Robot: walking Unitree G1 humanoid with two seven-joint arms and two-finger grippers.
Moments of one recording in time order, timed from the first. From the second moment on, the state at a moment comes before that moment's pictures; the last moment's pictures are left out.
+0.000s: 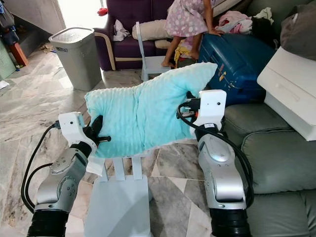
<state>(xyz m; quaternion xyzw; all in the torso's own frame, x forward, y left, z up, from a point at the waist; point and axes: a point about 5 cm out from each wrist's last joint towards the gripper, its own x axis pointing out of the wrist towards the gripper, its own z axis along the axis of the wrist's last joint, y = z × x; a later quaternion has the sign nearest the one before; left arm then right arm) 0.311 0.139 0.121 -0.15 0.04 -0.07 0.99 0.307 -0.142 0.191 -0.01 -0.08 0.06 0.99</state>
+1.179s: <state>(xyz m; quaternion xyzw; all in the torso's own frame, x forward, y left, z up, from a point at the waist) 0.310 0.136 0.121 -0.14 0.04 -0.08 0.99 0.307 -0.141 0.191 0.00 -0.08 0.06 0.99</state>
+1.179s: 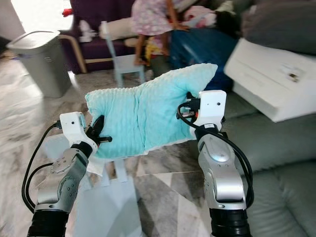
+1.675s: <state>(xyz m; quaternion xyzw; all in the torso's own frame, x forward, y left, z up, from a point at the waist) 0.310 0.134 0.122 -0.13 0.04 -0.08 0.99 0.307 -0.143 0.190 -0.01 -0.08 0.06 0.99</state>
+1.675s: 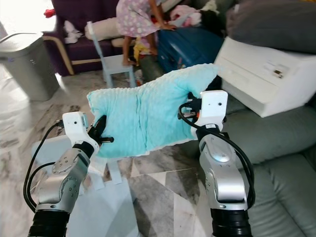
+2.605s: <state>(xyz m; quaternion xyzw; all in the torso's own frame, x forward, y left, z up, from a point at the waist) 0.308 0.135 0.120 -0.15 0.04 -0.08 0.98 0.306 -0.139 0.190 -0.01 -0.08 0.08 0.99</state>
